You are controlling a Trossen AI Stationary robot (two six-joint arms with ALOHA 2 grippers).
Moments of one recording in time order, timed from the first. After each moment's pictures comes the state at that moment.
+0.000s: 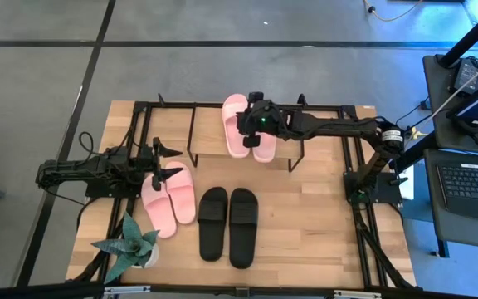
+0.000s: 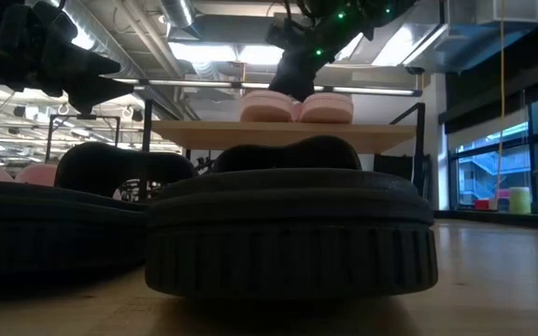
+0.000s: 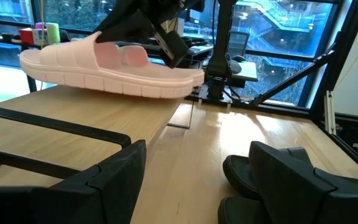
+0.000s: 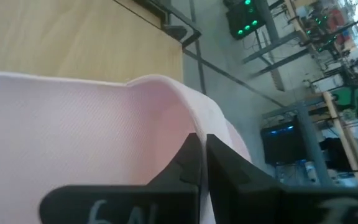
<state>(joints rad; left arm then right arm) 0.07 0.00 0.07 -0.09 -0.11 -0.12 -0.25 1.73 1.37 -0.14 0.36 -0.69</state>
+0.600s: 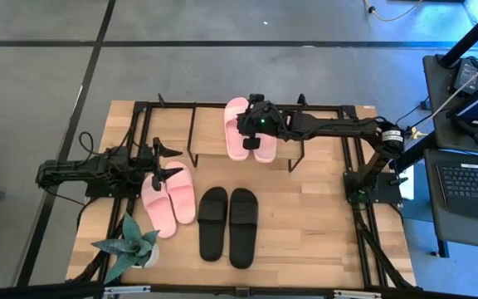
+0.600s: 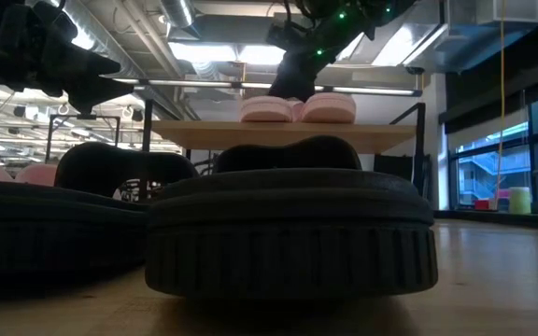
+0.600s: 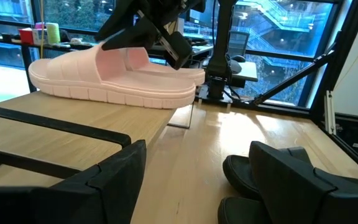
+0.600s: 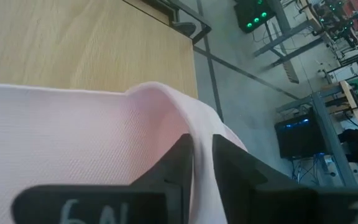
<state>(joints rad) 0.07 0.00 0.07 -0.09 -0.11 -0.12 -0.25 1.73 1.37 -0.16 0.34 -0.63</state>
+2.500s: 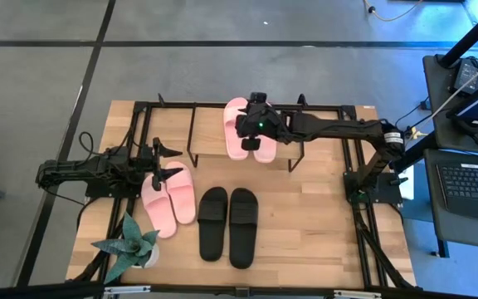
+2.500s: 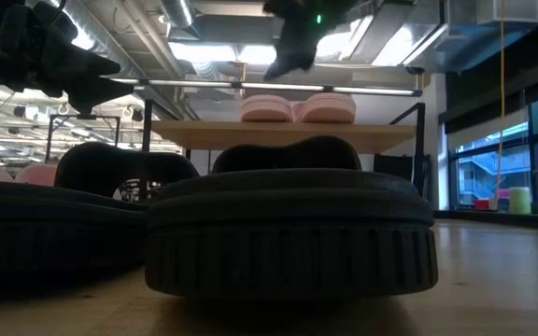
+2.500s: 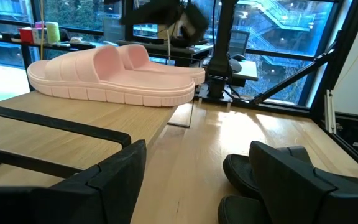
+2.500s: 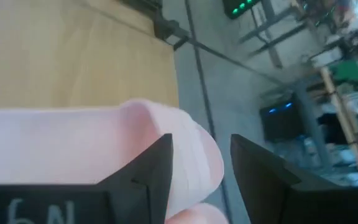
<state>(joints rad) 0.07 0.00 0.07 -0.10 -0.11 -0.12 -0.15 1.73 1.55 -0.41 0.50 -0.53</state>
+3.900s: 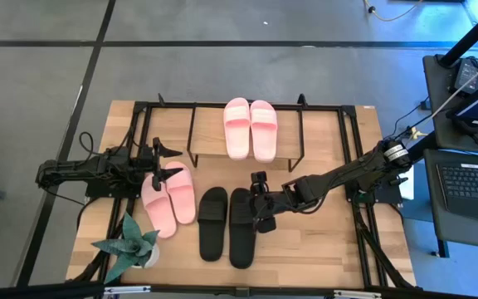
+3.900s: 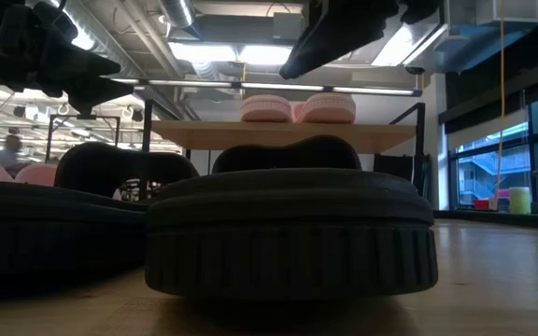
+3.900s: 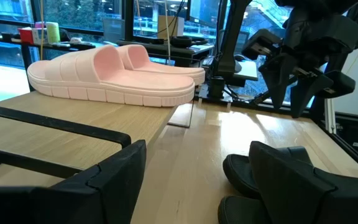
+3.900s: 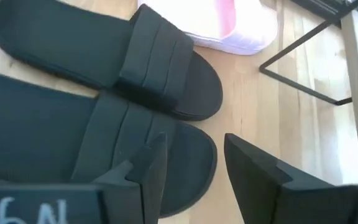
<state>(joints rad) 0.07 0.00 0.07 -0.10 -0.11 -0.12 0.36 1.73 1.31 -0.42 0.39 -0.07</state>
